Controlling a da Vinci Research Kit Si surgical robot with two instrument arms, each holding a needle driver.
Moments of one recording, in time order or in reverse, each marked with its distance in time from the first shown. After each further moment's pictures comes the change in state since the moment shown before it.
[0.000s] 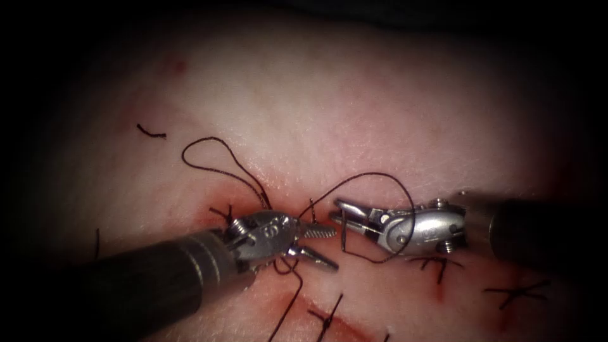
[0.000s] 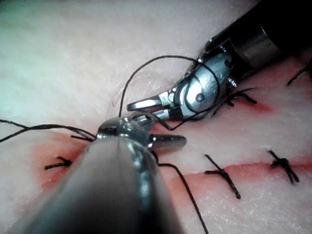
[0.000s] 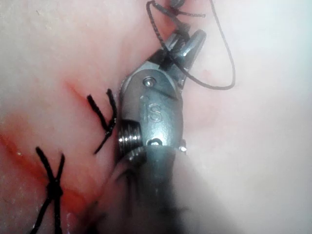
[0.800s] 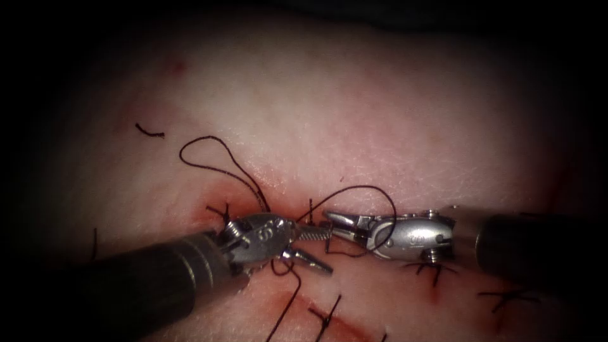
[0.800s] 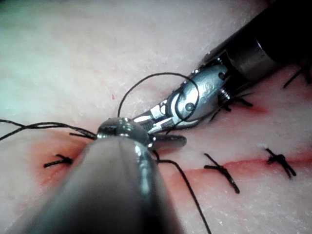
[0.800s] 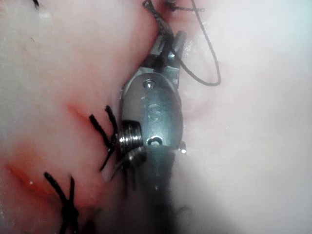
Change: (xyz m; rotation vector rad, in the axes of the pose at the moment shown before) right arm -0.002 -0.002 0.000 0.115 -0.082 0.138; left arm 0.000 0.000 0.000 0.009 -0.019 0.014
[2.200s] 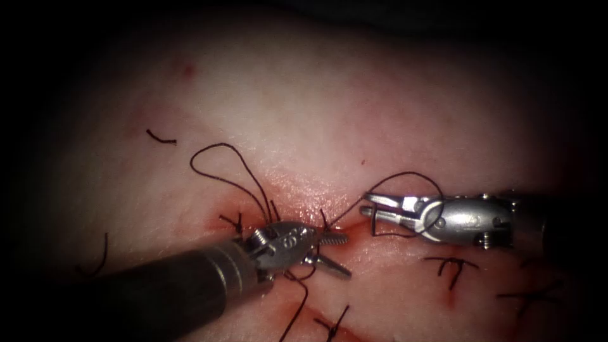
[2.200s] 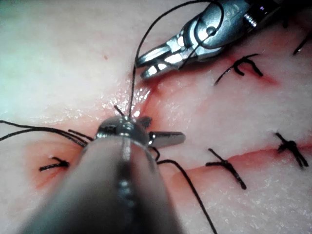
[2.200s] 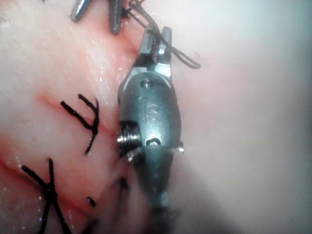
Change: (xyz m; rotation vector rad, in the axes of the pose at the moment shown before) right arm 0.012 0.015 -0.007 -0.143 0.255 0.118; left arm -0.003 0.000 0.004 0.002 -0.049 0.050
